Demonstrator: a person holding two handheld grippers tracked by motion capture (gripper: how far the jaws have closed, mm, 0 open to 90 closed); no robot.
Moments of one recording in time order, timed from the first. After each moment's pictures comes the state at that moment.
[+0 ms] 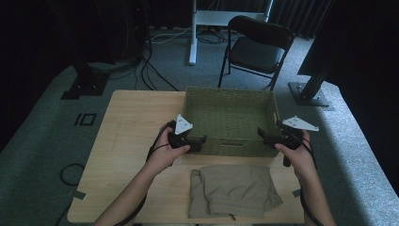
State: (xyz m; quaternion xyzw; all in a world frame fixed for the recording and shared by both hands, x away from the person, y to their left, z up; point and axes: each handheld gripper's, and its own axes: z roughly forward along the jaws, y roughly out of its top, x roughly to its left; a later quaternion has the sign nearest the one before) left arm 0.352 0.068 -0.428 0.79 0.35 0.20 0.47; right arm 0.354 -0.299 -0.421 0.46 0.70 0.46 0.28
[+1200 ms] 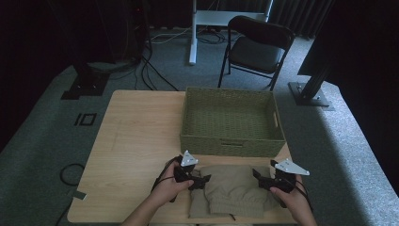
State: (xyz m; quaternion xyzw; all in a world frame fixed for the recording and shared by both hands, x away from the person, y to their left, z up) left arm 0.296 0.055 -0.514 0.83 0.37 0.07 0.41; right arm 0.269 -0.293 -0.516 0.47 0.73 0.43 0.24
